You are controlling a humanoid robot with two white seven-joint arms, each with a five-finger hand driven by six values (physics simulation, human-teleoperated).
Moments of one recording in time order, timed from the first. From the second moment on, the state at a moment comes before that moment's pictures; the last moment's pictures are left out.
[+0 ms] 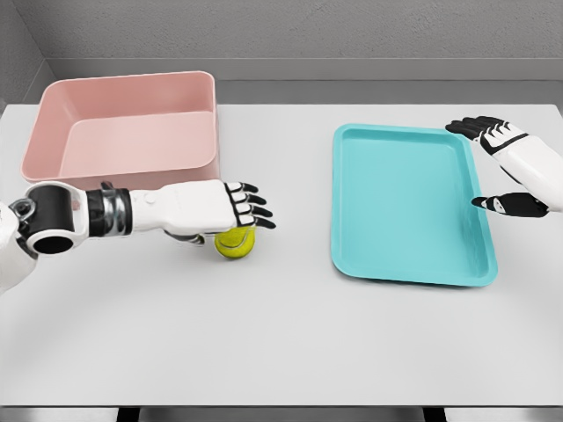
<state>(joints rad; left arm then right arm) -0.70 0.72 -0.88 -1.58 -0.62 -0.61 -0.33 -0.10 -0.45 -0.29 -1.70 0.38 -0.61 0.61</state>
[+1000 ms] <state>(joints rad) -0.69 0.68 -0.94 -1.51 -0.62 -0.61 -0.35 -0.10 -0.45 -0.29 -1.70 0.38 -0.61 0.61</state>
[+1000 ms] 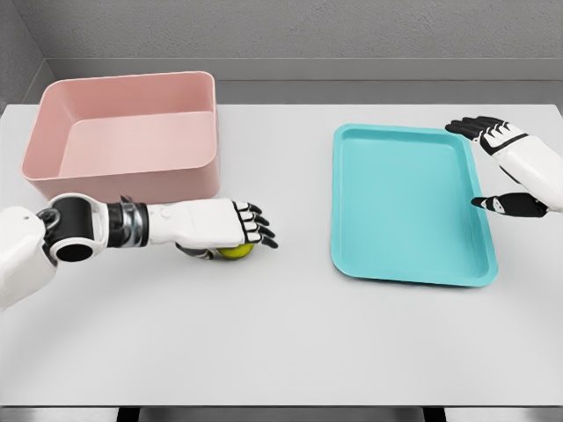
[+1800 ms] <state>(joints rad) -0.70 0.68 -0.94 -1.52 -0.61 -0.61 -0.37 -0.10 -0.45 -0.29 -1.70 0.38 -0.61 0.61</state>
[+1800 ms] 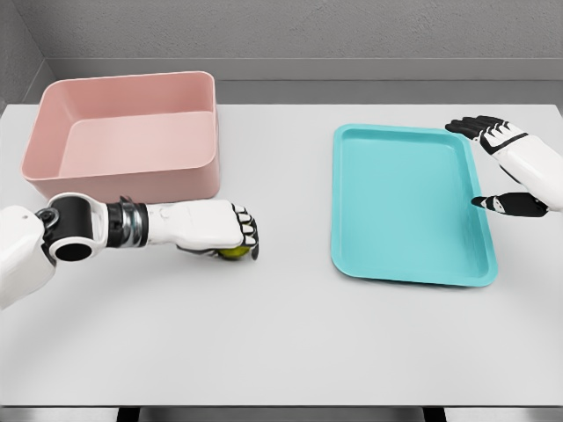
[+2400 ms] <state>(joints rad) -0.79 0.72 -0.94 -1.56 -0.54 -0.61 -0.37 -0.10 -0.45 -0.29 -1.70 0.38 -0.61 0.61</state>
